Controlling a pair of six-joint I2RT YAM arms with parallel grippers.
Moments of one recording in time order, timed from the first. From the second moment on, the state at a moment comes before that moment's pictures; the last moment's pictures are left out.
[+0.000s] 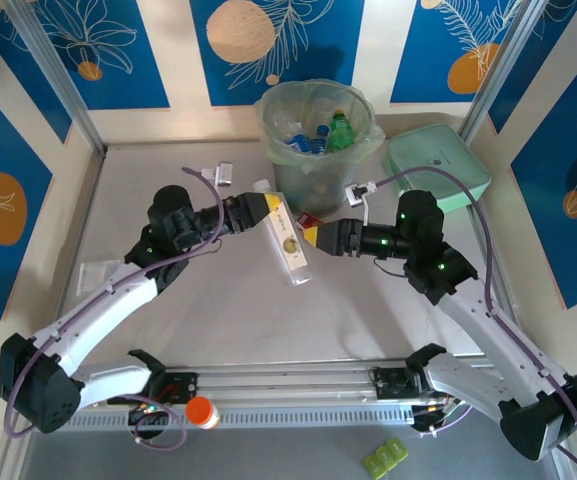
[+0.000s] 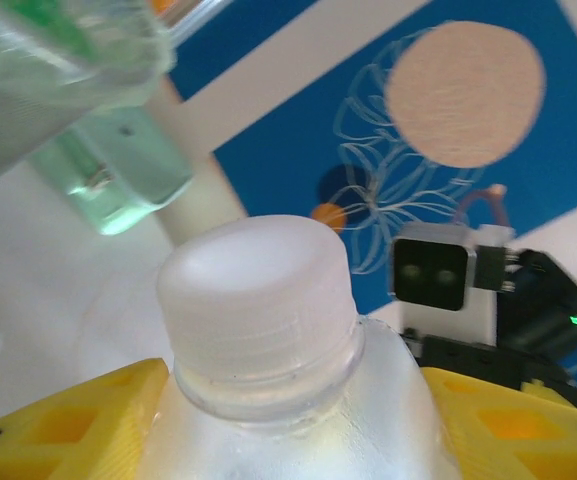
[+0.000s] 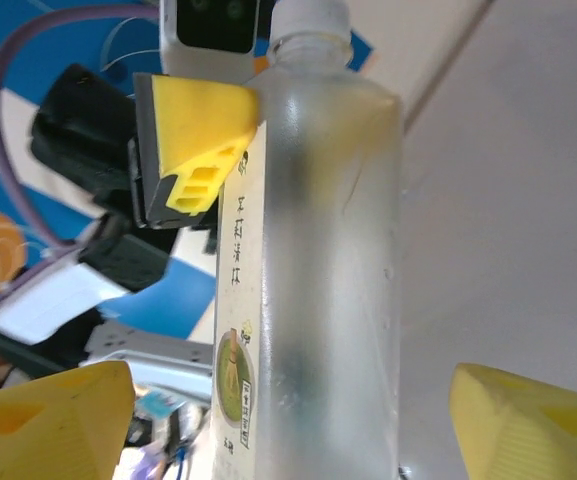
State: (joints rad) left arm -0.57 1.14 0.91 0.26 0.62 -0.97; right arm 0.49 0.94 0.92 -0.17 -0.83 0.78
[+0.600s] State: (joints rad) left arm -0.61 1.13 0.92 0.44 0.71 -0.99; right arm 0.60 1.01 0.92 -0.02 -0.97 0.84
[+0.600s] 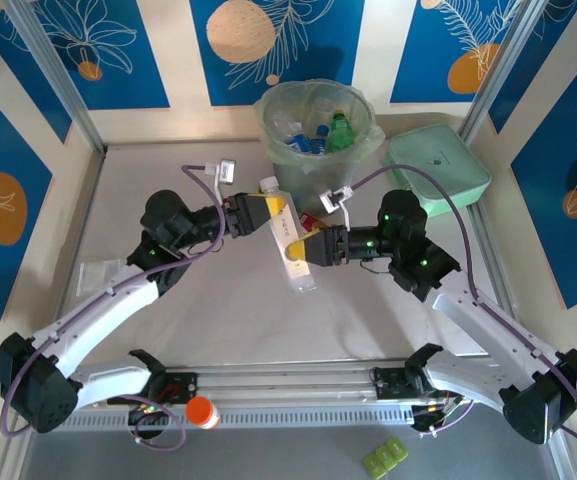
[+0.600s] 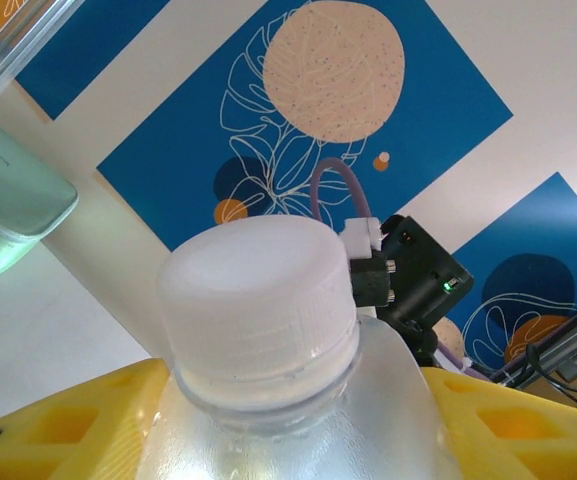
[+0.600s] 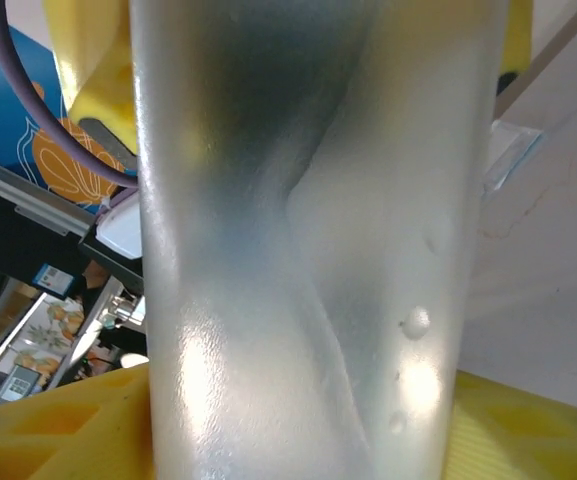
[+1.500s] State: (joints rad) left arm -0.62 0.96 1.33 -0.62 0.09 -0.34; right arm 0.40 1.18 1.56 -0.61 -0.35 0.44
